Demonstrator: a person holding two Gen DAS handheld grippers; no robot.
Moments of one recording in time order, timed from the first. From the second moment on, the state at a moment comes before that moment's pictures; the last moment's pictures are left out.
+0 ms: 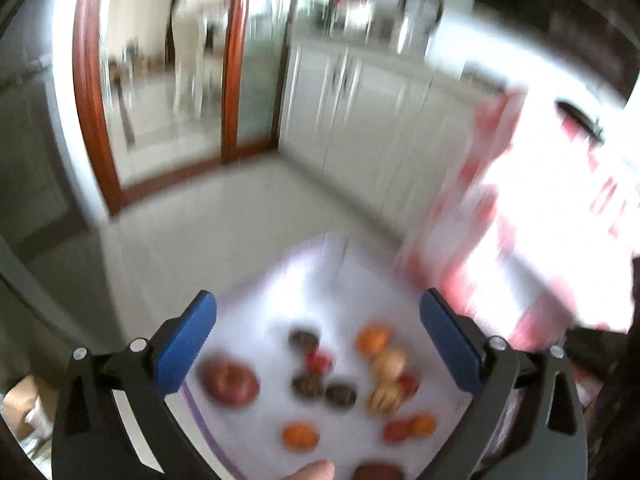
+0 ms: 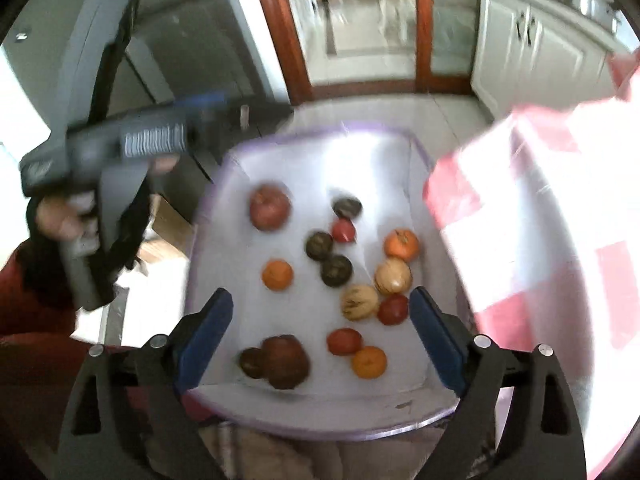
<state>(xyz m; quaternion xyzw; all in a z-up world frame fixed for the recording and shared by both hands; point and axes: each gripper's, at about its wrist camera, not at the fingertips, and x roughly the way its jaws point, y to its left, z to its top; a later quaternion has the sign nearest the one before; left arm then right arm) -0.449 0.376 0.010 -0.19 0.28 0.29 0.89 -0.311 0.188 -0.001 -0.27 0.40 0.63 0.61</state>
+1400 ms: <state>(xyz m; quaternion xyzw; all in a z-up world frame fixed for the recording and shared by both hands) -0.404 0.335 -0.083 -0.23 0.49 0.35 0.76 -0.298 0.182 -0.058 -0.32 0.48 0.46 0.67</state>
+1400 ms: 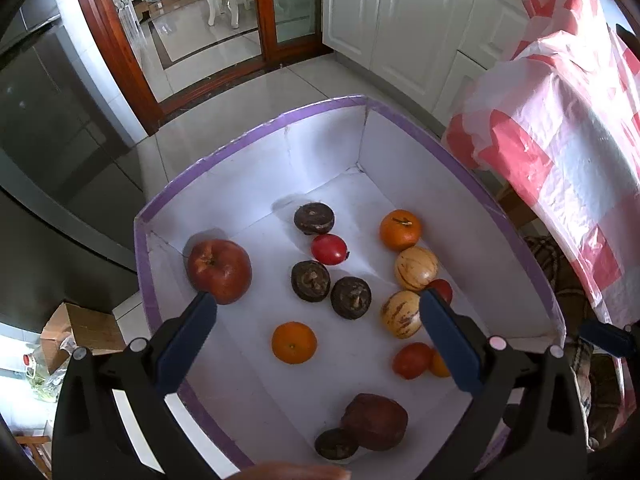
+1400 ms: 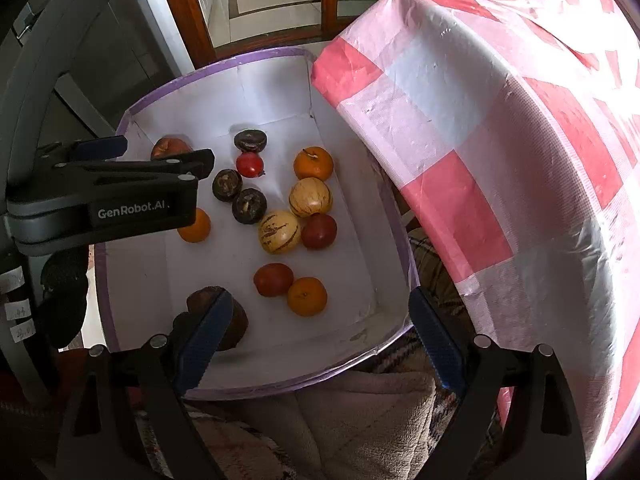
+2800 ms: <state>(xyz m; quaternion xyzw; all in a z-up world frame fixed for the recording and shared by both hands) -0.394 0.341 -0.096 -0.23 0.51 0.33 0.76 -0.297 0.180 -0.065 -0.33 0.50 0.45 0.66</state>
